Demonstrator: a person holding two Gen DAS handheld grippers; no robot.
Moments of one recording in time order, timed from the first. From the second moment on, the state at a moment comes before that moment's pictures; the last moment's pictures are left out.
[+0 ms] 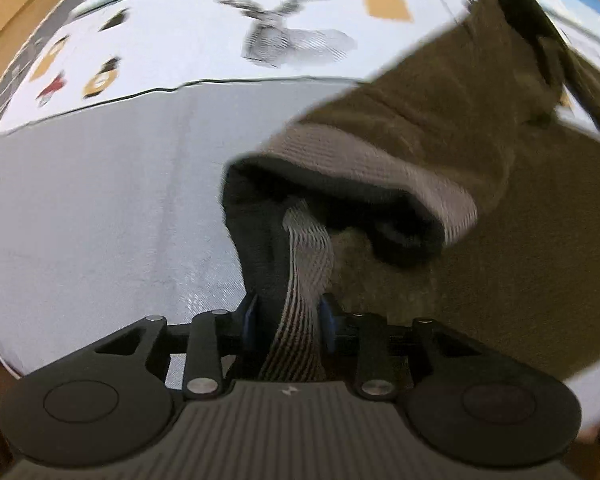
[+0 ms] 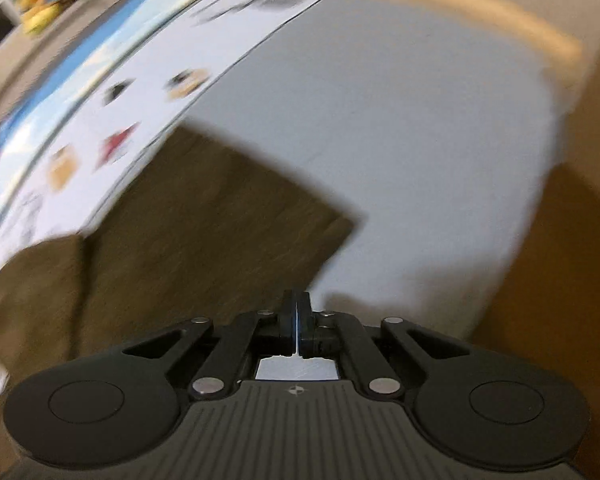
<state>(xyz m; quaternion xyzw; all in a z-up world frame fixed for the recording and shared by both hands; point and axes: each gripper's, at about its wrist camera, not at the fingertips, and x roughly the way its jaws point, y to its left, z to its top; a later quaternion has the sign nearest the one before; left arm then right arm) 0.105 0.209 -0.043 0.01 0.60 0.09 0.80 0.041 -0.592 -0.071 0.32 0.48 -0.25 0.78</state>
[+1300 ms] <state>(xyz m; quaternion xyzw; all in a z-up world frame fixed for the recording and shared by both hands) 0.121 0.193 -0.002 0.03 0.52 0.05 0.85 0.069 -0.566 -0.038 0.12 0.40 -0.37 0.83</state>
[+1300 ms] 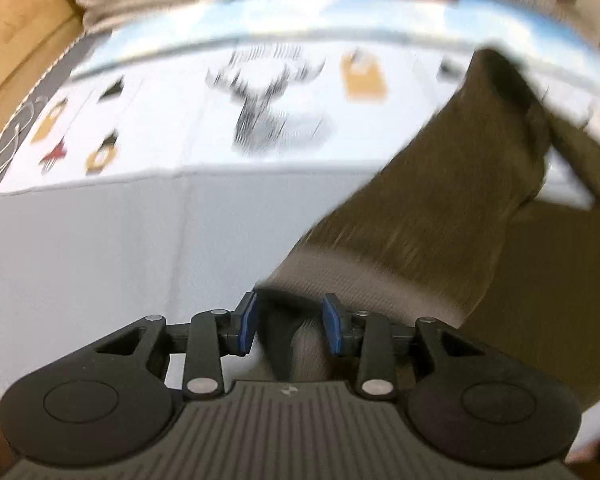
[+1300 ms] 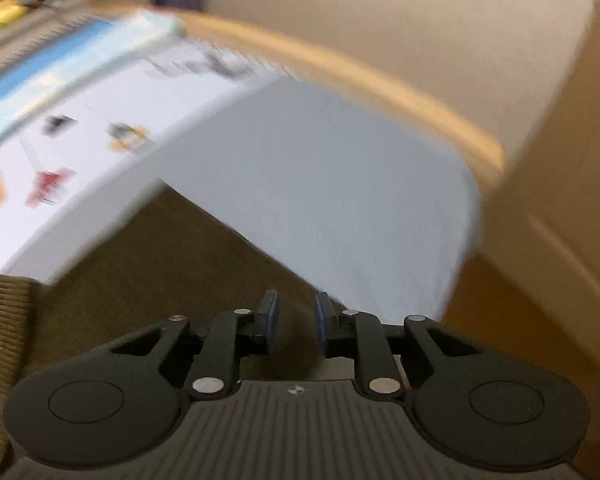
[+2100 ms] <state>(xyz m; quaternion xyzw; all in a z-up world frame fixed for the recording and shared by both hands) 0.149 0.040 -0.078 0.30 0.54 -0.09 0.78 0.160 -0.278 -0.090 -0.25 0.46 0.14 0.84</state>
